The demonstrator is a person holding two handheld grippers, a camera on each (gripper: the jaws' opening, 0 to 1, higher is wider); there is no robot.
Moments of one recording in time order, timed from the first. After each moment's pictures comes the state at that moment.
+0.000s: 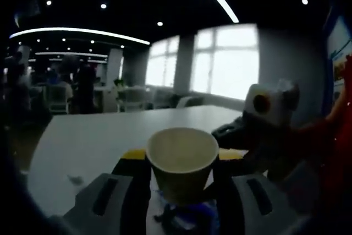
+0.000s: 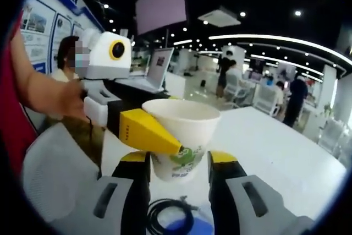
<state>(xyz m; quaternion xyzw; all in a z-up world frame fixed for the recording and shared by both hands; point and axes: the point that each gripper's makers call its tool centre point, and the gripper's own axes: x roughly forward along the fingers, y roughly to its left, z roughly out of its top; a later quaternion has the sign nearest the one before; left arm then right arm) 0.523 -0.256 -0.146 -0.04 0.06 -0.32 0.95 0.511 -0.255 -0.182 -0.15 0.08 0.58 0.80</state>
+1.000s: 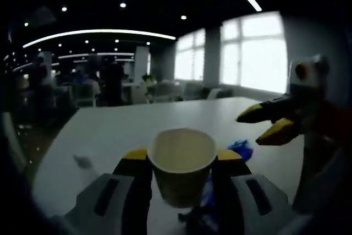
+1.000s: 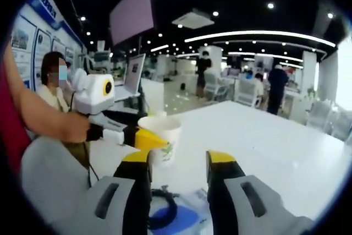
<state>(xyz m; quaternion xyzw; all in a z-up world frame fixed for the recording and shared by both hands) 0.570 -0.235 -0.214 -0.01 0.08 -0.20 0.98 0.547 -0.326 -0.186 -0.08 0.09 0.50 0.86</state>
